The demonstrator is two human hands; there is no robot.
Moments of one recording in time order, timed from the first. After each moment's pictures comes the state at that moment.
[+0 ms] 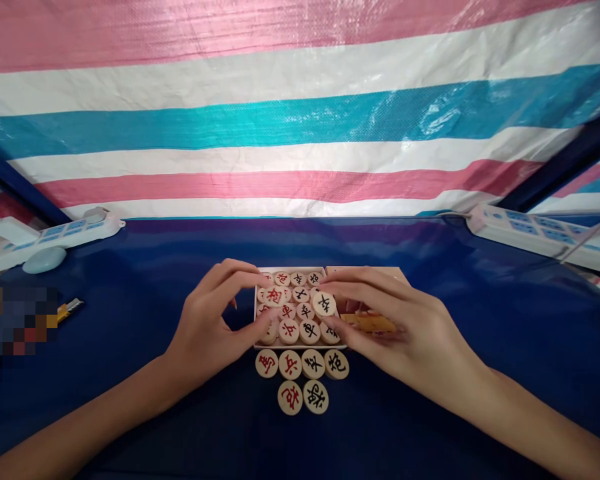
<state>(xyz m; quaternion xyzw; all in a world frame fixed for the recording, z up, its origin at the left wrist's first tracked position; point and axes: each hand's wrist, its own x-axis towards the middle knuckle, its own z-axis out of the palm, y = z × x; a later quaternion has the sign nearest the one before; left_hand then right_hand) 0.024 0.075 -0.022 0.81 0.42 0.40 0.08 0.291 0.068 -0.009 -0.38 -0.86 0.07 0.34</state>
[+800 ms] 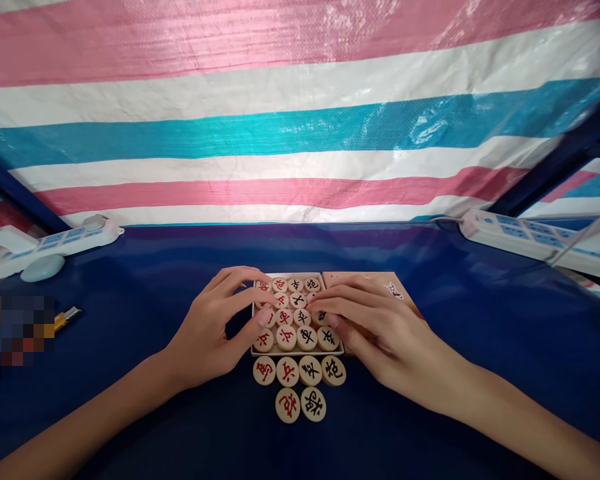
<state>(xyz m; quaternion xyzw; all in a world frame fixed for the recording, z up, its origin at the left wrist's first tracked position) 0.017 0.082 -0.017 0.87 0.38 0.30 0.10 0.290 0.073 -0.003 -0.35 -0.90 0.08 0.25</state>
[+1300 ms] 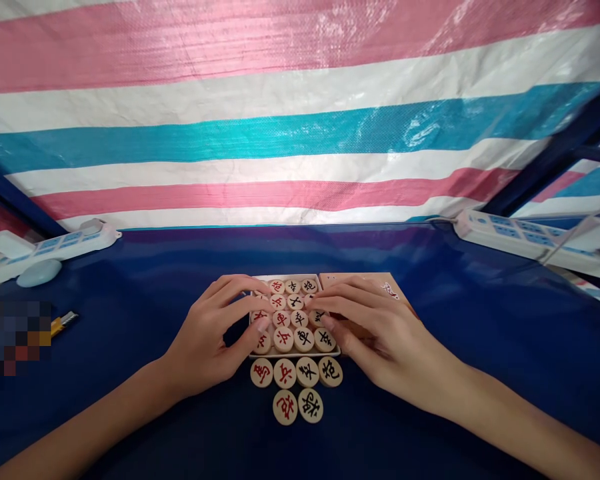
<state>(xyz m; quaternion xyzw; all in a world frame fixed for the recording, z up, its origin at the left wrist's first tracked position) 0.019 0.079 -0.019 0.87 0.35 0.33 0.10 0.289 0.069 -0.006 -0.37 -0.88 0.09 0.27</state>
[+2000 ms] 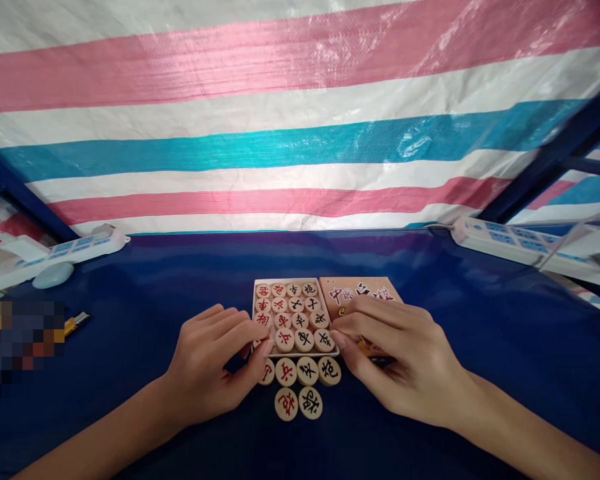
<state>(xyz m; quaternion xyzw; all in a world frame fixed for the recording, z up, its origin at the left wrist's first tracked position) 0.021 0.055 -0.021 0.86 0.33 0.39 0.00 0.291 0.054 -0.003 -0.32 -0.88 0.05 0.36</state>
